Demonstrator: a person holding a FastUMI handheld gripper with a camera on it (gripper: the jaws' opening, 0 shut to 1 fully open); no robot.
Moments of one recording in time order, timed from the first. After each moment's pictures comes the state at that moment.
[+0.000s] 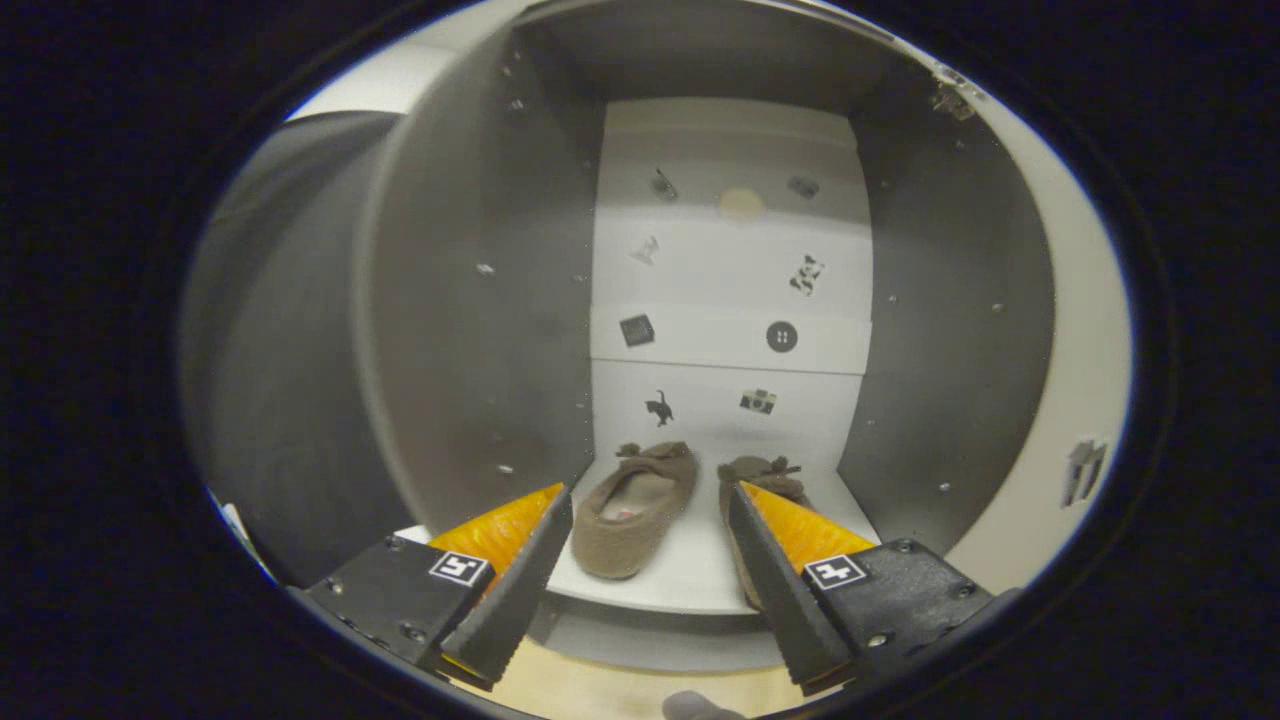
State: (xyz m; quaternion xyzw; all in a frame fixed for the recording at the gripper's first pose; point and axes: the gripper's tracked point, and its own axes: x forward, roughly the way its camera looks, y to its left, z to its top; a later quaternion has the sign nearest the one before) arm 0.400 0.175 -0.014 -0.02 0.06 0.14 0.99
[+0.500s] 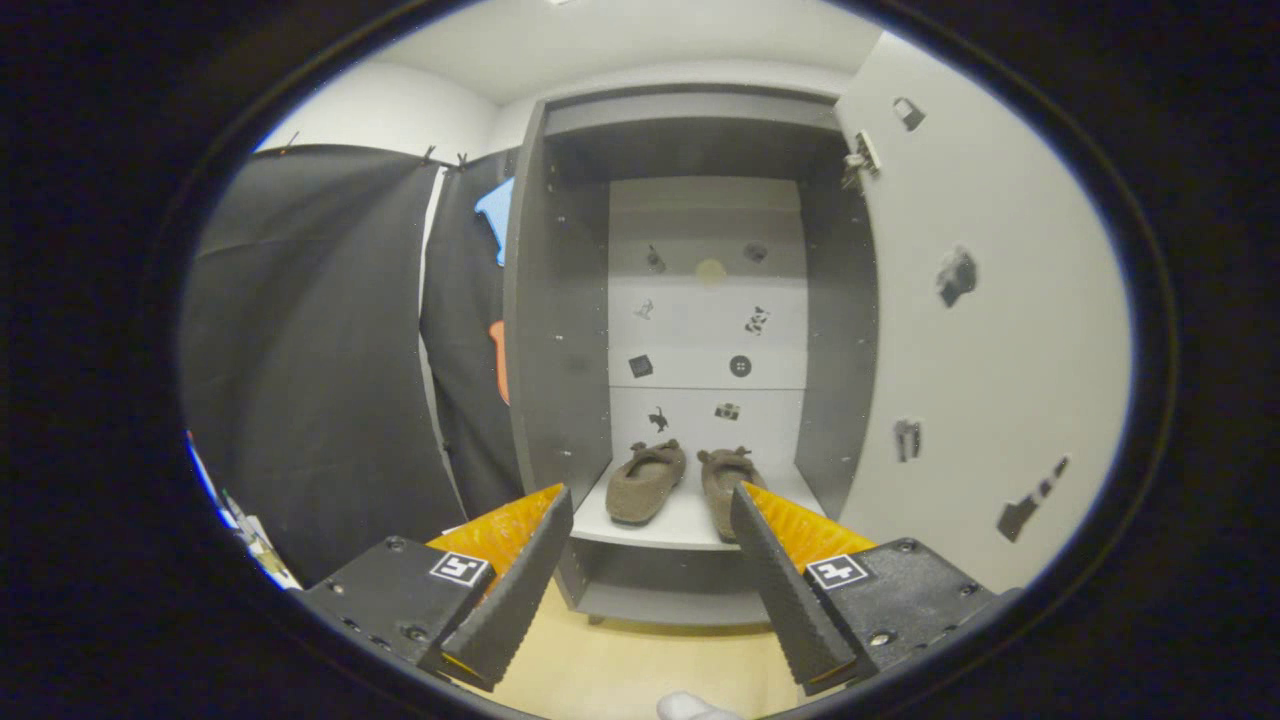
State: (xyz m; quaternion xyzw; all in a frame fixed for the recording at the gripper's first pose) arm 0.240 0.118 0.010 -0.01 0.01 0.11 0.99
